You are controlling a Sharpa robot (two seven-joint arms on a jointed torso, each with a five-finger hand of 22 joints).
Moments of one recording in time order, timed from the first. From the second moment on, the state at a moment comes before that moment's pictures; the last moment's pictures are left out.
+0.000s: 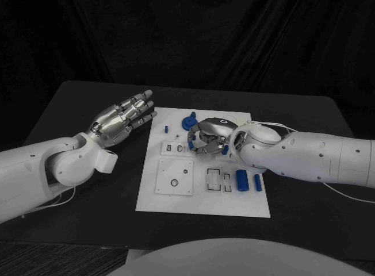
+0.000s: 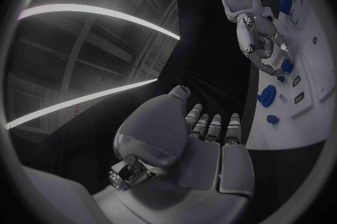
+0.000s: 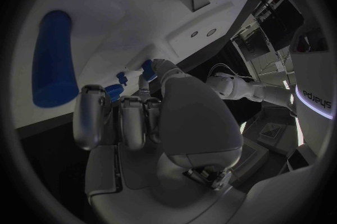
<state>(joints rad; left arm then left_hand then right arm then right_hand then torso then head) 1.23 -0.89 -0.21 1.47 0.01 0.20 0.54 1.42 0.28 -0.02 0.21 0.63 0.22 0.04 0.07 0.03 0.00 0.01 0.00 0.00 0.00 0.07 0.01 0.00 0.17 0.00 0.18 0.00 0.00 1.18 -0.68 -0.21 1.45 -1.41 -0.37 -0.05 1.41 -0.10 0.16 0.20 0.51 0.68 0.09 0.45 0.53 1.47 -0.01 1.57 1.31 1.47 -0.08 1.53 1.31 0.03 1.47 0.03 1.36 1.31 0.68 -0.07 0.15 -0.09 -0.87</state>
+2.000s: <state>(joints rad) 1.30 -0.86 -0.21 1.51 -0.01 0.14 0.57 1.35 0.18 0.03 0.16 0.49 0.26 0.04 0.08 0.04 0.34 0.15 0.11 0.24 0.23 0.12 0.14 0.14 0.17 0.13 0.23 0.08 0.05 1.39 -0.97 -0.21 1.65 -1.41 -0.73 0.21 1.21 -0.11 0.09 0.29 0.10 0.64 0.07 0.48 0.33 1.46 -0.01 1.57 1.31 1.47 -0.07 1.54 1.31 0.05 1.46 0.04 1.39 1.31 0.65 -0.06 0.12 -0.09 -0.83</state>
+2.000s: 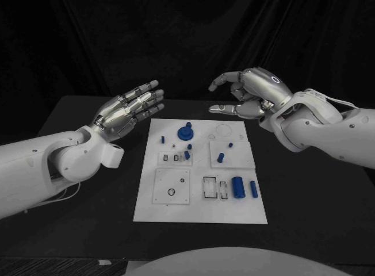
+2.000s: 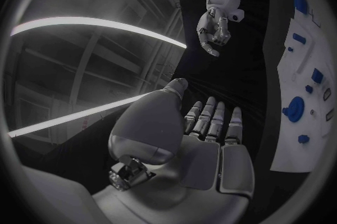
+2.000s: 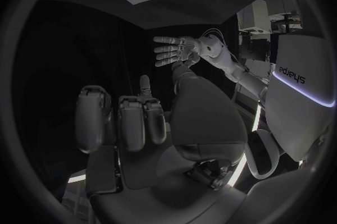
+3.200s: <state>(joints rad) 1.38 -0.57 -0.21 1.35 -0.95 0.22 -0.16 1.10 0.16 -0.08 0.28 0.06 0.81 0.12 0.62 0.34 1.47 0.07 1.57 1.31 1.47 0.04 1.57 1.31 0.03 1.46 0.15 1.54 1.31 1.26 -1.02 -0.21 1.60 -1.39 -0.71 0.29 1.23 -0.03 0.12 0.29 0.25 0.68 0.09 0.50 0.31 1.46 -0.01 1.57 1.31 1.47 -0.07 1.54 1.31 0.05 1.46 0.04 1.39 1.31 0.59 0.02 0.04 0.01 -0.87</state>
